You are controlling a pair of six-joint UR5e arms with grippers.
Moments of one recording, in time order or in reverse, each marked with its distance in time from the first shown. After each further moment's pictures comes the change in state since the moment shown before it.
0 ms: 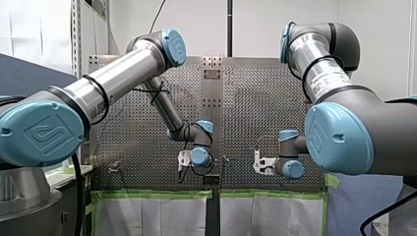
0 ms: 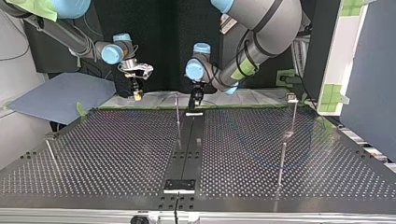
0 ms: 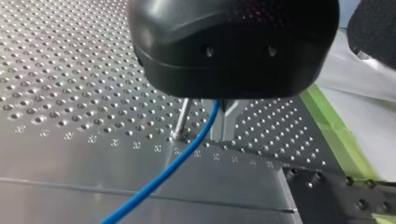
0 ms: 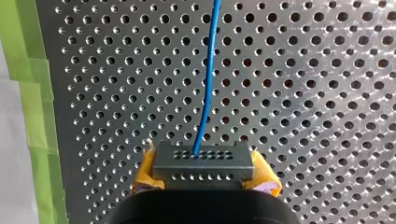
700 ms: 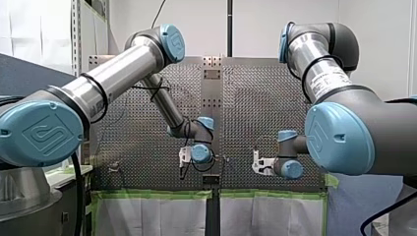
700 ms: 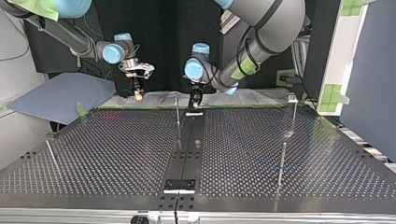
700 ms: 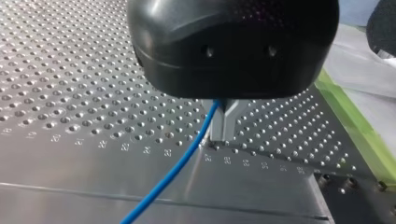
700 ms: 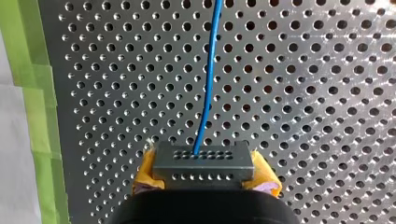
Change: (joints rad) left arm -0.006 0.029 -0.009 0.020 -0.006 0.000; right arm 0.008 0.001 0.006 -0.006 0.006 0.006
